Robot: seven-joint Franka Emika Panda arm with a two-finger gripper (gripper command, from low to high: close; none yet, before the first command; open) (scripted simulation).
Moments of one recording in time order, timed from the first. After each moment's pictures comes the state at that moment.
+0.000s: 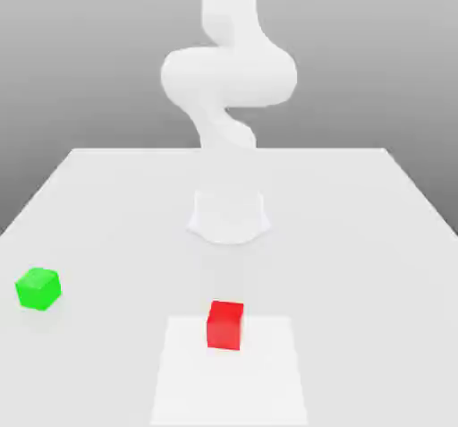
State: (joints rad) arm -0.01 -0.73 0.00 -2.36 0.00 2.35 0.81
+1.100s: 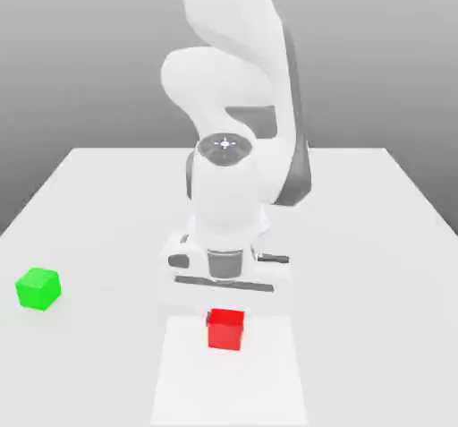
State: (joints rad) arm -0.03 0.17 0.01 -2.85 -0.02 3.02 0.94
